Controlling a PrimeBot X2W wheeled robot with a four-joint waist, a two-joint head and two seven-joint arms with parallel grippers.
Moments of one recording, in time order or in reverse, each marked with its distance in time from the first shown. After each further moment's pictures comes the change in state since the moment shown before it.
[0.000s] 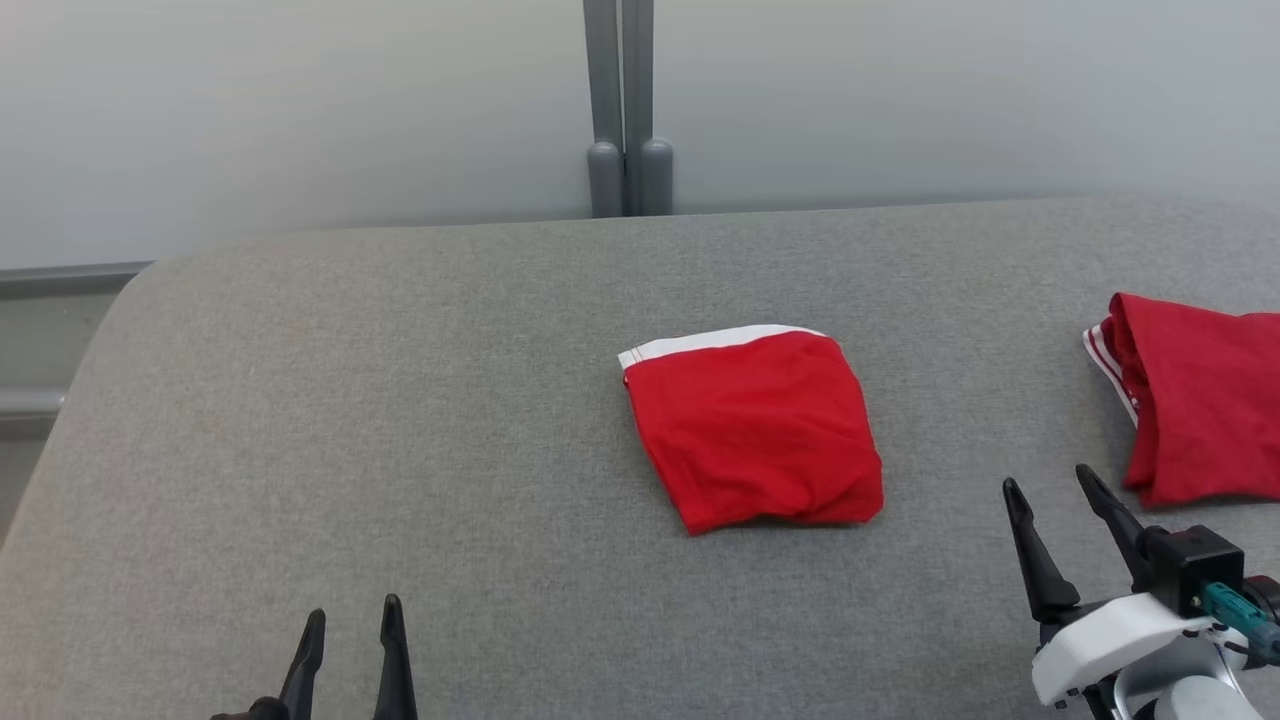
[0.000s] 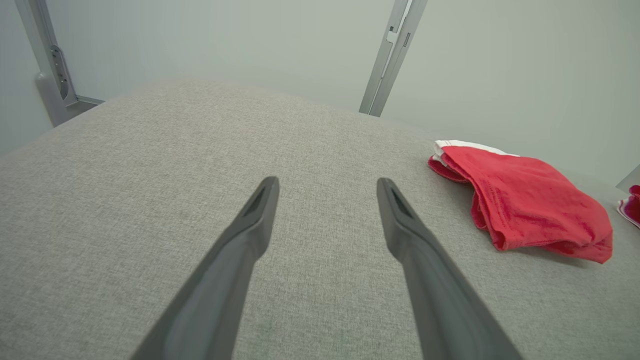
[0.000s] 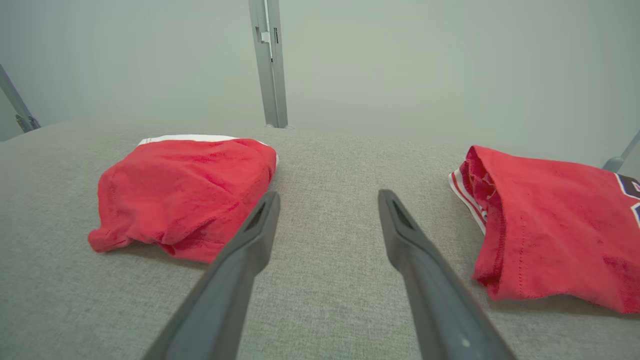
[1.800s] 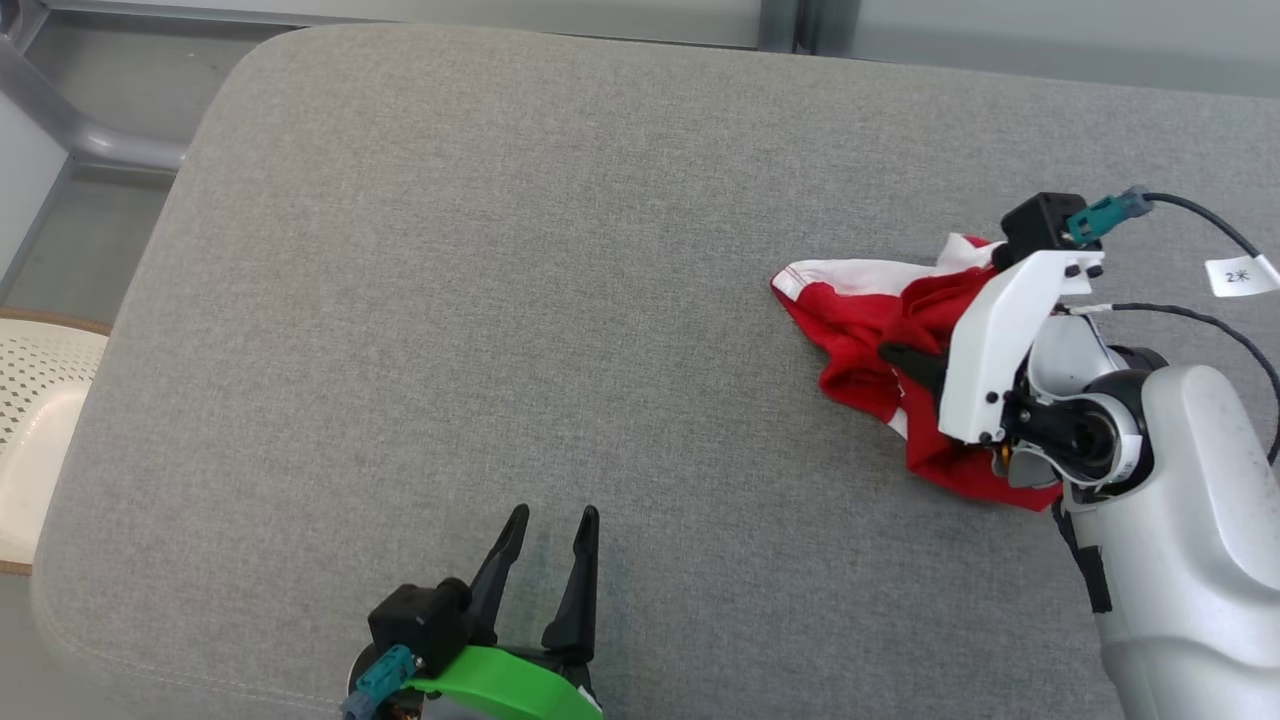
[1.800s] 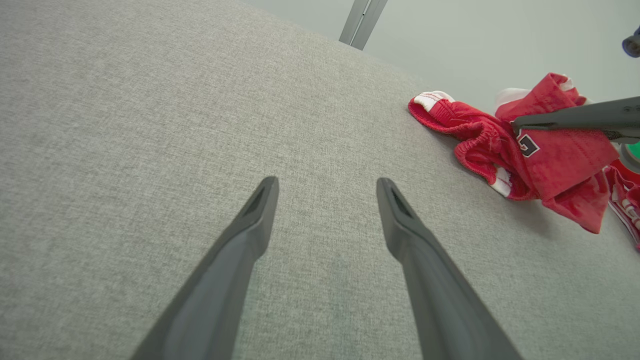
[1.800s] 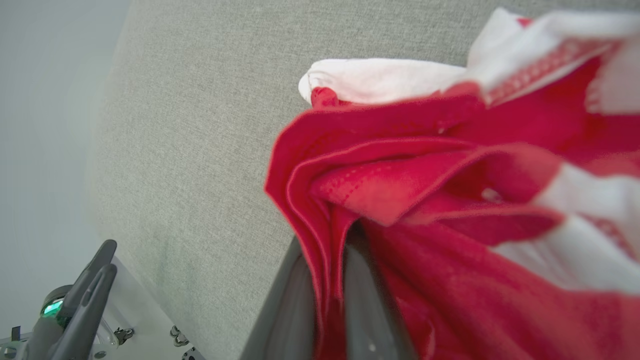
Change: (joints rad) left arm -0.253 0.001 -0.360 0.119 -0.170 0.021 0.000; right arm -0.466 0.140 -0.074 -0.122 0.297 0.000 1.240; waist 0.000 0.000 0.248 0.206
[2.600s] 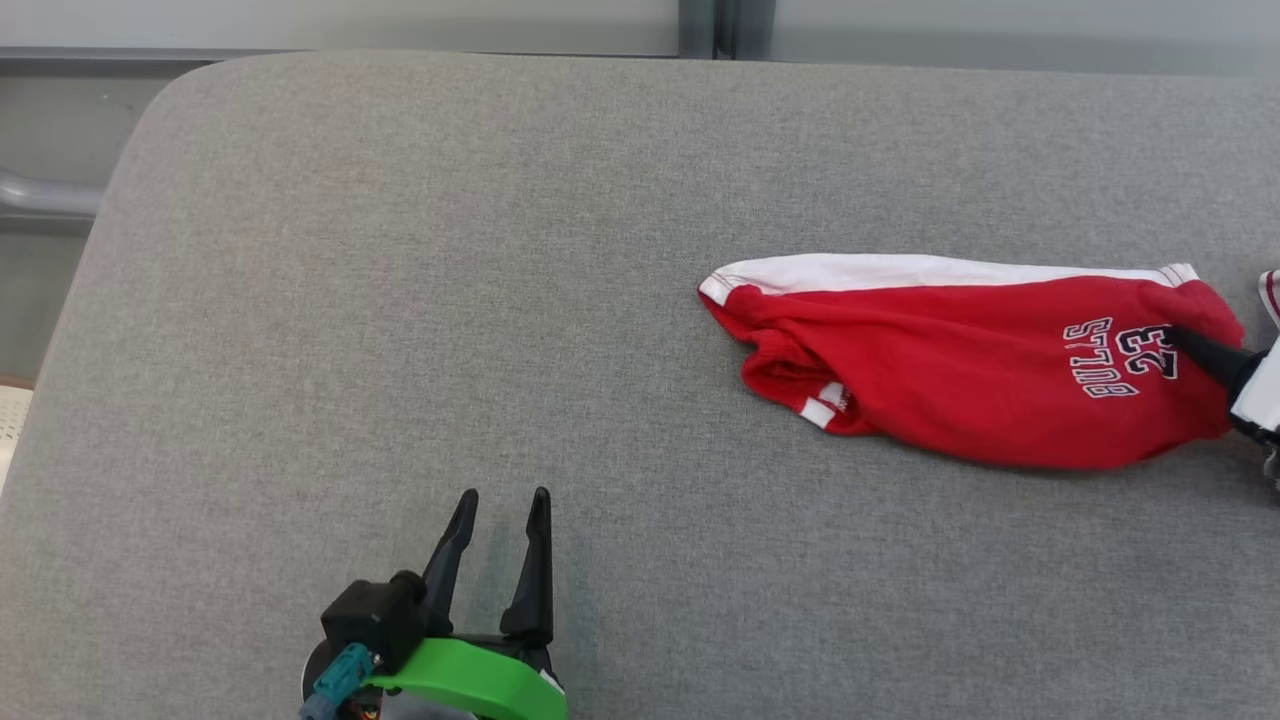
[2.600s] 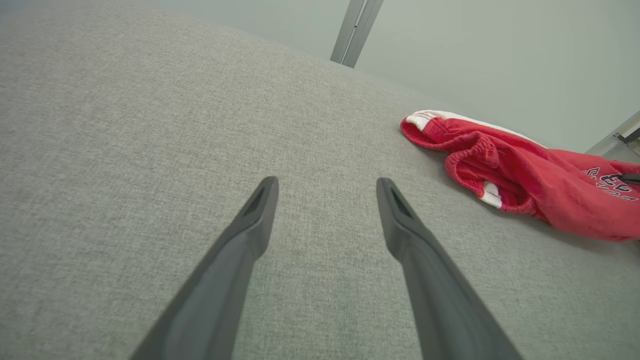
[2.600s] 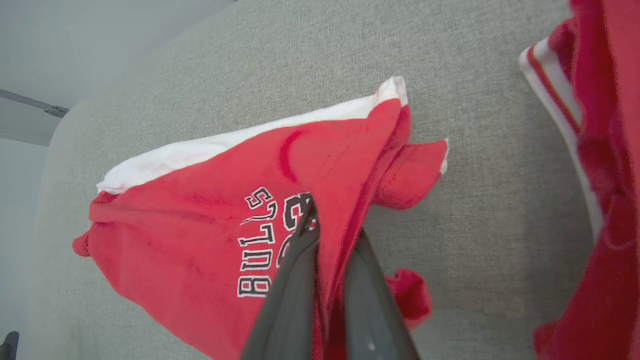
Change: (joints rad) left arm 0.009 0.022 0.063 -0.042 0.029 0.036 0.000; right arm 0.063 -0.400 -0.060 0.235 0.373 0.000 -0.305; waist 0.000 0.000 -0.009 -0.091
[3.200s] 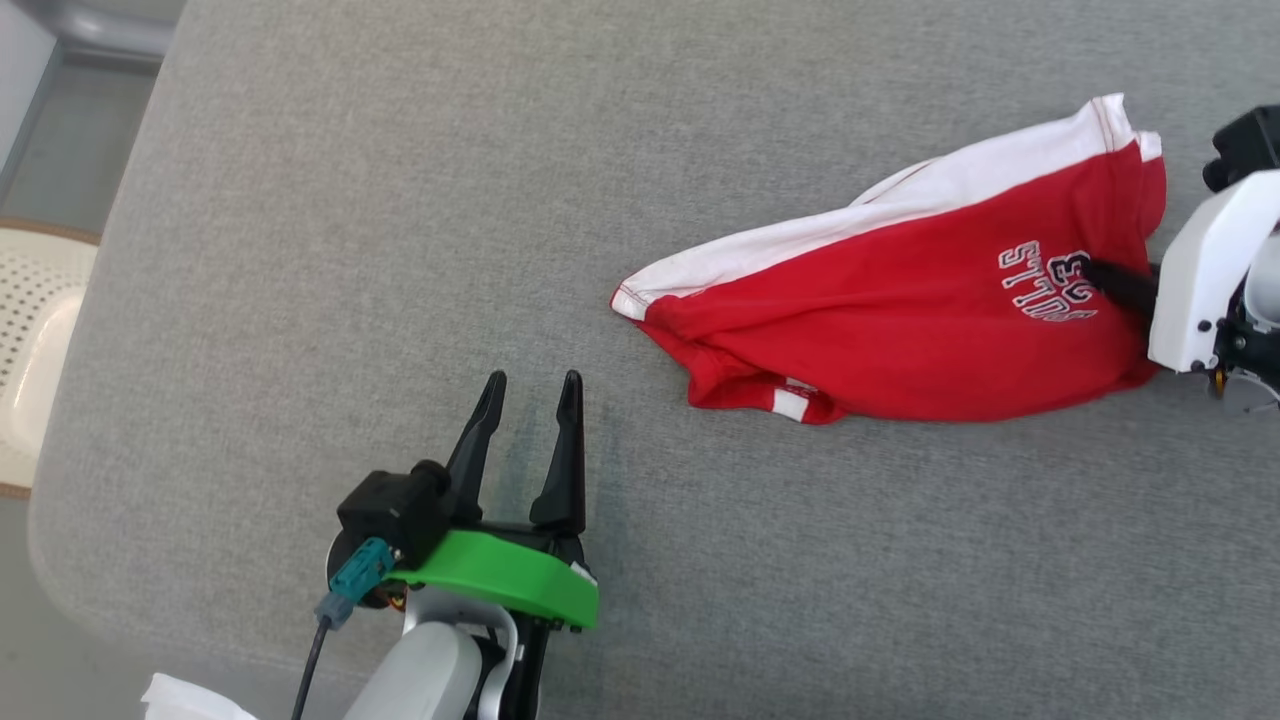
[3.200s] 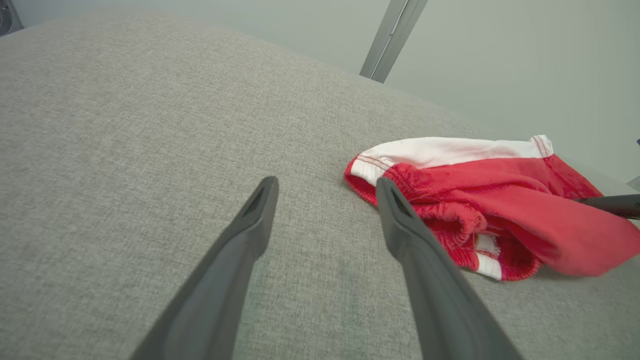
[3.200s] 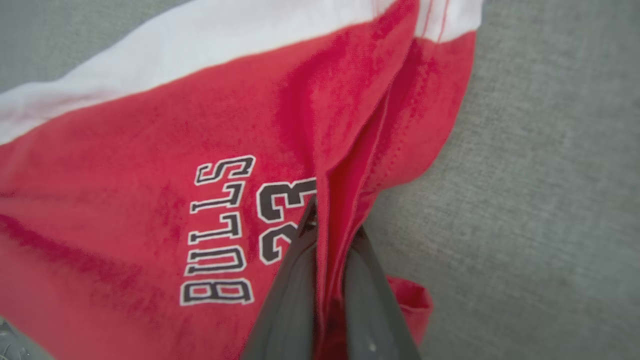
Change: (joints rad) left arm -0.189 0.011 -0.104 -0.038 -0.092 0.087 0.000; right arm -0.202 -0.066 0.299 -0.053 -0.100 0.001 0.106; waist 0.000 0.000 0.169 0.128
